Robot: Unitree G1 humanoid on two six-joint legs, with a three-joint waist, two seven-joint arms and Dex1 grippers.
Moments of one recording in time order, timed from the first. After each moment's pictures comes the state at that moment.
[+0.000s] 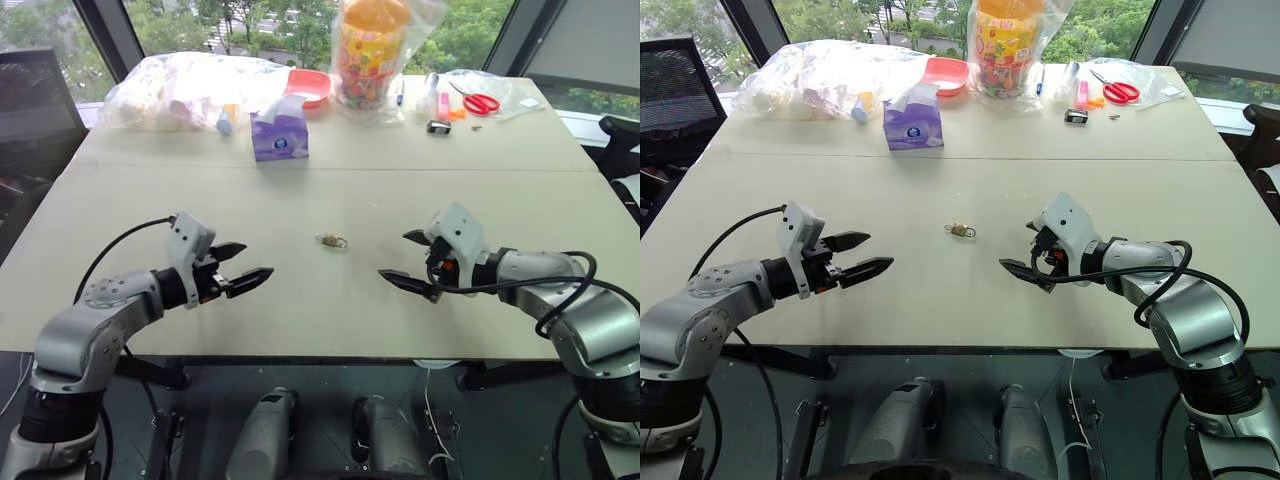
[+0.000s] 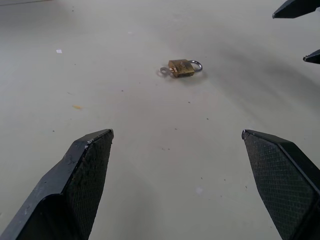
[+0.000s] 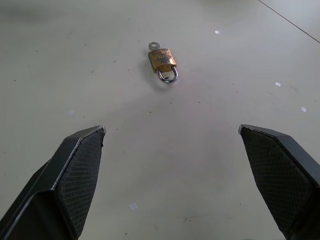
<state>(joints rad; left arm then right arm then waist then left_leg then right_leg) -0.20 0.66 0.14 -0.35 -0.64 0.80 -0.70 -0.34 -0.77 0.03 -0.46 0.40 0.87 0.71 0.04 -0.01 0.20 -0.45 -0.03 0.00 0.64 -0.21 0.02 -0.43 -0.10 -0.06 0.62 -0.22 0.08</state>
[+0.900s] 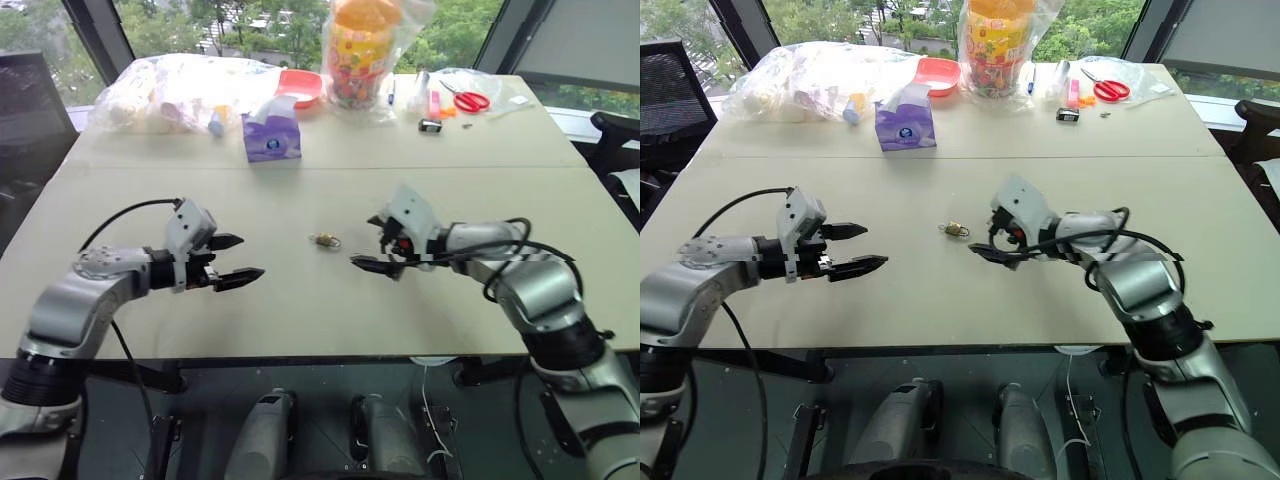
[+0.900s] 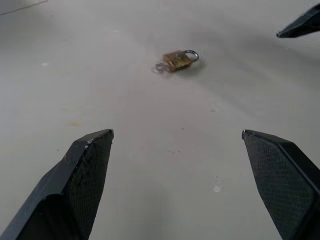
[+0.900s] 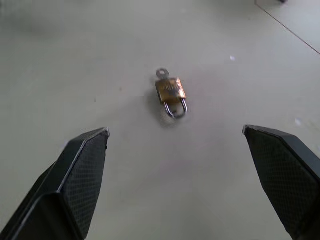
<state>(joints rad) -0.35 0.85 0.01 -0.18 -0.51 0.66 -0.98 -0.66 -0.61 0.28 -0.21 0.29 0.87 0.71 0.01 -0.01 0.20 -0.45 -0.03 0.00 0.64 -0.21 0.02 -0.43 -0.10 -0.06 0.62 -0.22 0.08</state>
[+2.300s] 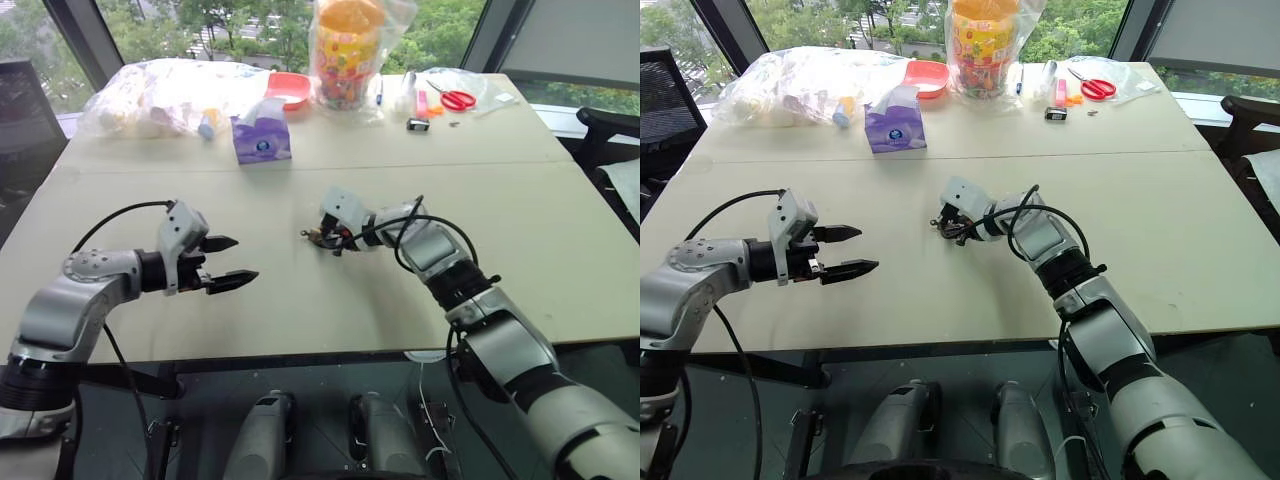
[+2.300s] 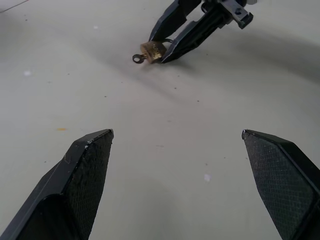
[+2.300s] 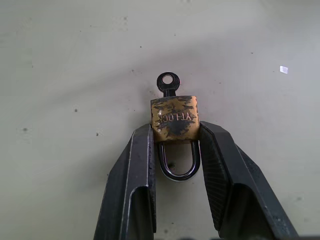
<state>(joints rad) -0.33 0.81 0.05 -0.17 -0.52 0.67 -0.96 -0.92 -0.32 0.42 0.51 -0.05 0.46 0.85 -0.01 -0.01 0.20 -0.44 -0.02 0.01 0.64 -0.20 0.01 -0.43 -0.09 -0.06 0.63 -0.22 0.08</state>
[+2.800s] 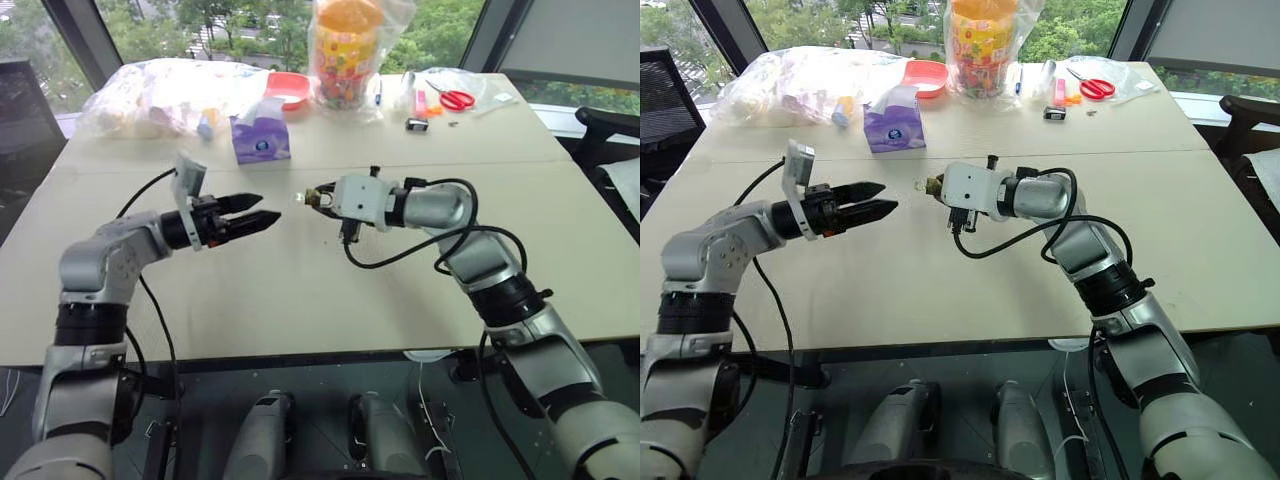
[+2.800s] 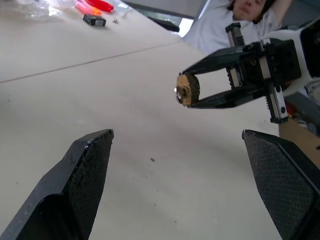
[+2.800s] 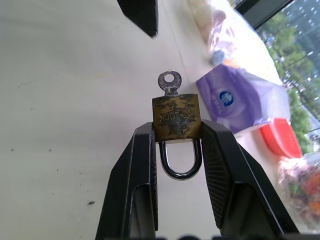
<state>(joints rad) -0.65 0.59 0.11 0.17 -0.67 0.76 -1.00 -0.82 -0.48 0.35 0.09 -0.12 0.08 0.82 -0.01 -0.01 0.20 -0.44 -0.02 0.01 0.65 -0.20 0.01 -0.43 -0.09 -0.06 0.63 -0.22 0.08</state>
